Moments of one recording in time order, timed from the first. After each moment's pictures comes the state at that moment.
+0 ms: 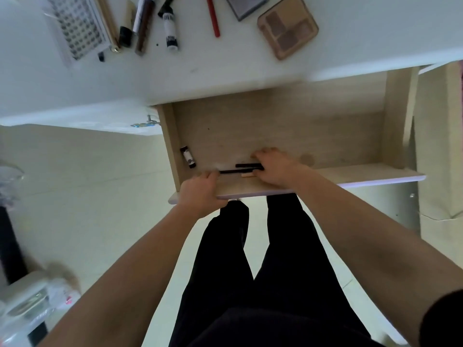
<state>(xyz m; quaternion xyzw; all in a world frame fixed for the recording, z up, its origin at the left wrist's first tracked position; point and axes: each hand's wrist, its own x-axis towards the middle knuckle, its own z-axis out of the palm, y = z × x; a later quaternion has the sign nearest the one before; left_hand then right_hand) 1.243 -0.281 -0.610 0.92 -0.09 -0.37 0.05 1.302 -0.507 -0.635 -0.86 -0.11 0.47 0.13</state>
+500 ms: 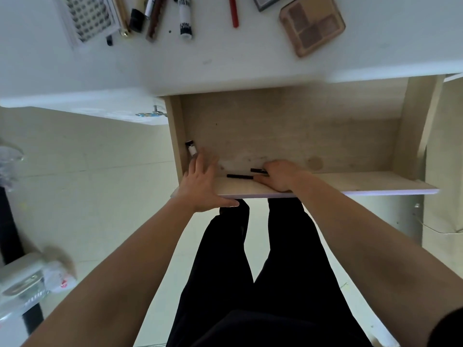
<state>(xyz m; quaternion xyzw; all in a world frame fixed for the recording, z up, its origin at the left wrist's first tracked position) 1.247 -0.267 -0.622 0.89 -0.01 -0.44 0.10 1.295 -0.501 -0.659 -0.83 -0.13 0.54 0.09</state>
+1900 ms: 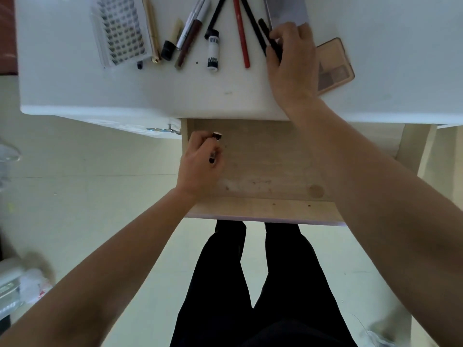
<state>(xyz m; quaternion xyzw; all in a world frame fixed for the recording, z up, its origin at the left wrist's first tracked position) 1.322 -0.263 -0.586 0.94 0.05 -0.03 0.35 1.488 -0.444 -0.538 -0.95 -0.01 -0.03 0.30</state>
